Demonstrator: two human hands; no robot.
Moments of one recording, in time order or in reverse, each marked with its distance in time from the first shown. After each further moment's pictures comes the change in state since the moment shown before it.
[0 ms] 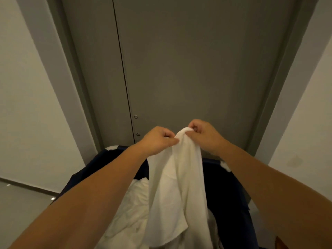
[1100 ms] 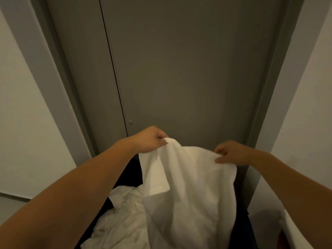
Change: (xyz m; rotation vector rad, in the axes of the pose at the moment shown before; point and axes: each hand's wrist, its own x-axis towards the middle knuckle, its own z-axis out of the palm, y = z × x) left_hand 0.027 0.014 -0.021 0.267 -0.196 0.103; right_hand -0.013 0.090 -0.083 -0.567 -0.406 0.147
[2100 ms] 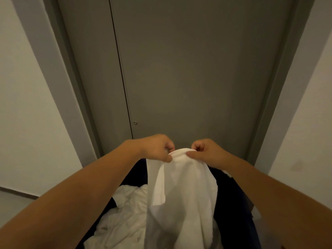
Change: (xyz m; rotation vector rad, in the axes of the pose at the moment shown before) left_hand -0.017 0.001 0.000 0.199 -0.221 0.063; right_hand 0.021 -0.086 0.036 0.696 0.161 -0.153
